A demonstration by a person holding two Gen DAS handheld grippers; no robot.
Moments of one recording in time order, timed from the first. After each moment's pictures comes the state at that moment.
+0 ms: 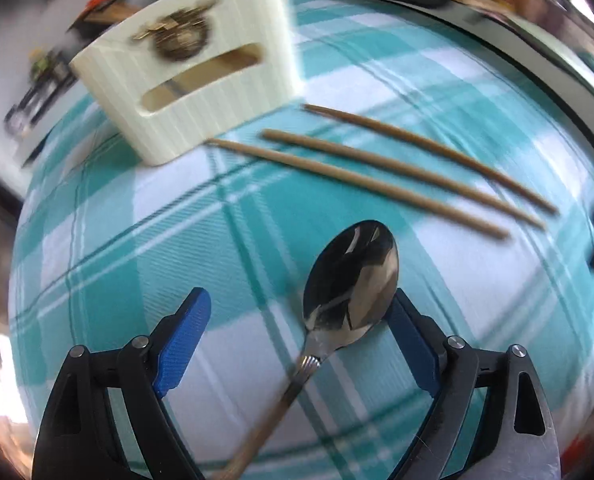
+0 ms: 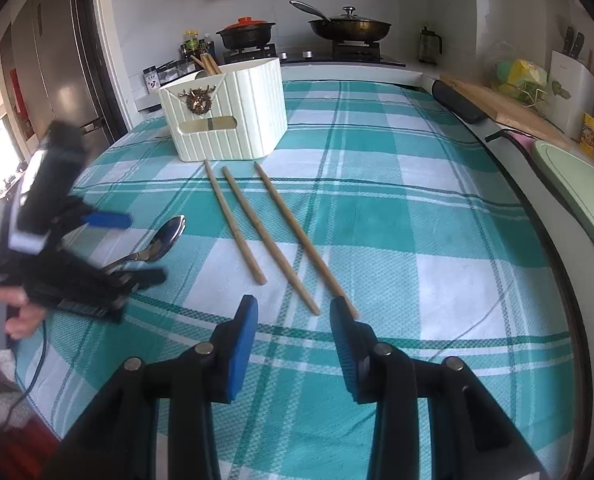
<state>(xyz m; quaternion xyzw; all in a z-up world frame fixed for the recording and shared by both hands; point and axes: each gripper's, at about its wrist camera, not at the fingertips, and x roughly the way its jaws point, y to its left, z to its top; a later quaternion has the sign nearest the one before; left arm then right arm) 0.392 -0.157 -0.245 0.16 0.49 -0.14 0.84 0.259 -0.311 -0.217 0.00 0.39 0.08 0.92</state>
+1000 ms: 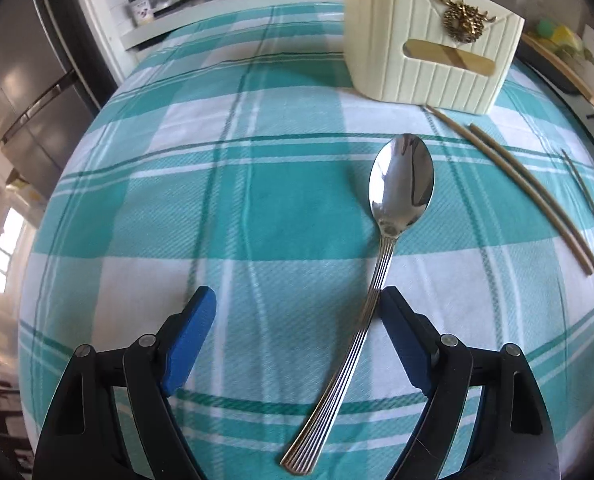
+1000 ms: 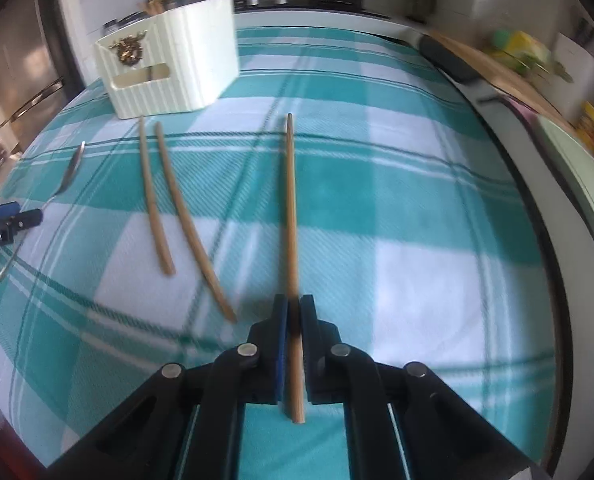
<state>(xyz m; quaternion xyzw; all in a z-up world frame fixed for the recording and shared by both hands) 0.363 -0.020 -0.250 0.04 0.51 0.00 0.86 0.291 -0.345 -0.247 -0.03 0.48 0.01 0.87</state>
